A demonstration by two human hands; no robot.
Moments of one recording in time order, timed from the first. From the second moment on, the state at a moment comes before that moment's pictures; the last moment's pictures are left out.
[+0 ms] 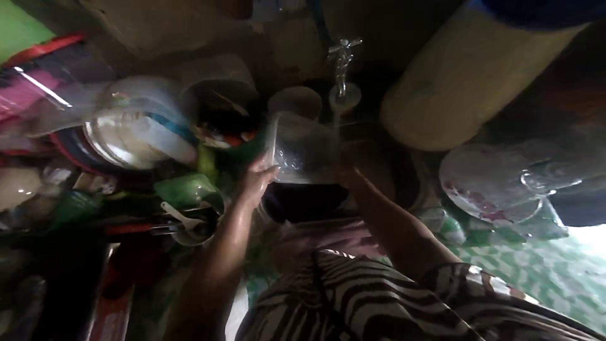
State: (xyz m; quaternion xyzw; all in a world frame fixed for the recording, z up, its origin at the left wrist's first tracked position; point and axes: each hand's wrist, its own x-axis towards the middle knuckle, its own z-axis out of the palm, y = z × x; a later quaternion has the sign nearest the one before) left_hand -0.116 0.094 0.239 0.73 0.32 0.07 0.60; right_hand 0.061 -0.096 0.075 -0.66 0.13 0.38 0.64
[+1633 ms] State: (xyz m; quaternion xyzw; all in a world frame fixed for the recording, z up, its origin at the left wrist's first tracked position) left_hand -0.213 0.059 0.203 0.91 0.20 0.26 0.27; right_hand -0.039 -0.161 0.116 -0.86 -0.27 0.20 0.39
